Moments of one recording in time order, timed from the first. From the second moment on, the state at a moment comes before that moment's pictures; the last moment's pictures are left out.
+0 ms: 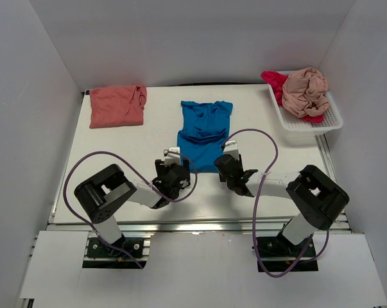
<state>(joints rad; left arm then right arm) -0.90 1.70 0.53 0.62 -0.80 -0.46 0.84 1.57 0.65 0.09 0.59 0.36</state>
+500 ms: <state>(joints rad) -0.88 1.74 0.54 0.67 -0.74 -0.47 0.83 1.61 0.67 0.13 0.55 0.36</state>
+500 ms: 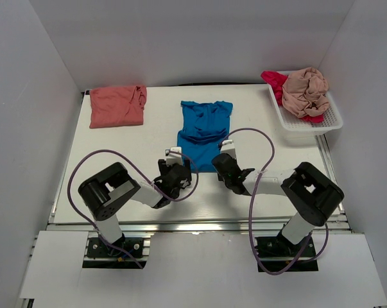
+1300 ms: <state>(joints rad) -0.87 1.62 0.55 0.53 -0.70 -0.49 0.83 1.61 0.67 0.15 0.53 0.34</state>
